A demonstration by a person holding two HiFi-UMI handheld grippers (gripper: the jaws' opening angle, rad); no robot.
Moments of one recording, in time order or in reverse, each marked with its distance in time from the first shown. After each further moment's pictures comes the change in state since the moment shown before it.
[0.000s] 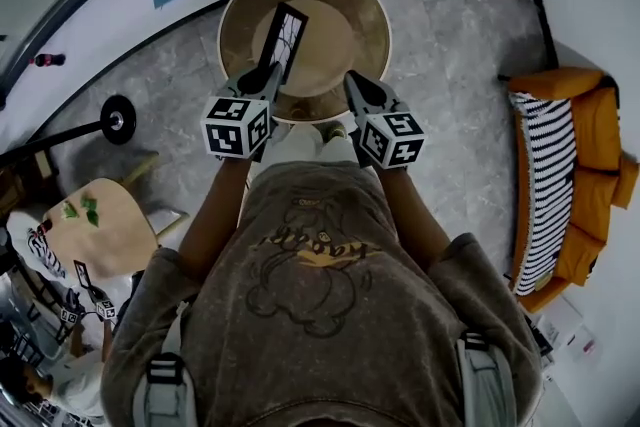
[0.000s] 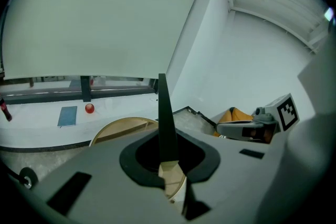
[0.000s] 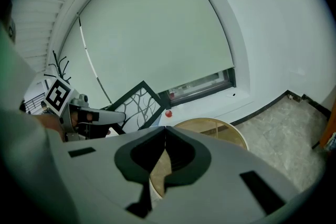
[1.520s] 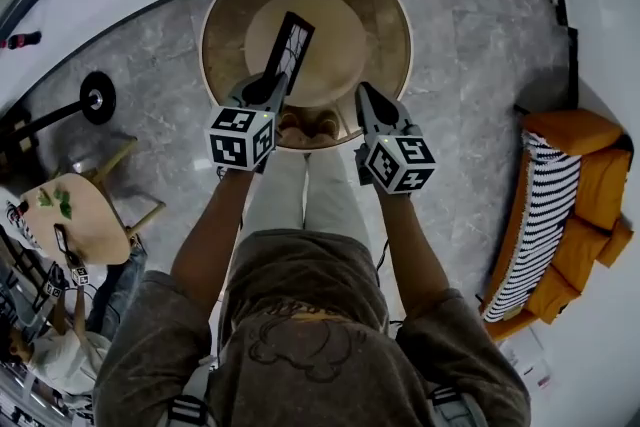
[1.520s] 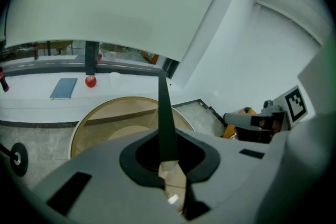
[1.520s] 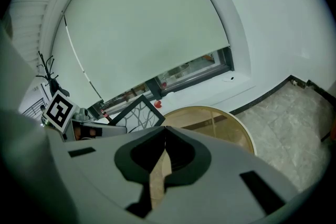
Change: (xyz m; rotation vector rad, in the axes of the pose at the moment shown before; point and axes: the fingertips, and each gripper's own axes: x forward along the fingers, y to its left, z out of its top) left arm 0.153 0.070 -0.076 -0.146 0.105 0.076; right arm 0.114 -0.115 -0.042 0.064 0.087 0.001
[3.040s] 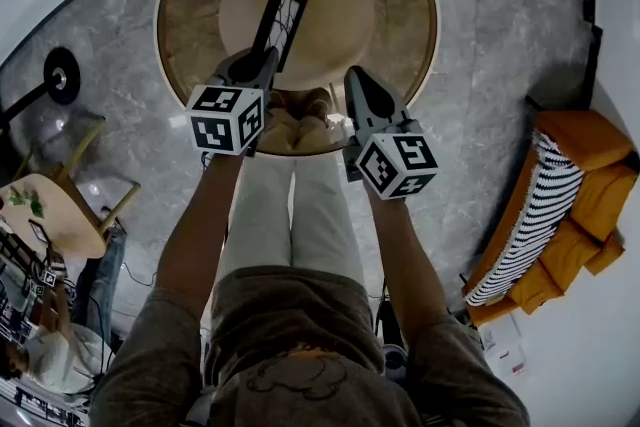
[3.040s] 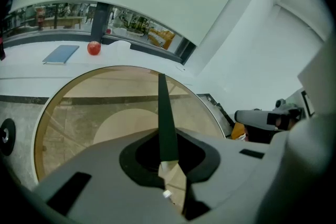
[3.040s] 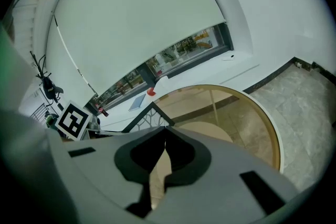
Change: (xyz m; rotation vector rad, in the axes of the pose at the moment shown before) left arm 0.119 0.074 -0.081 -0.126 0.072 0.023; right arm 0.096 -0.048 -0.073 0.054 0.073 0.021
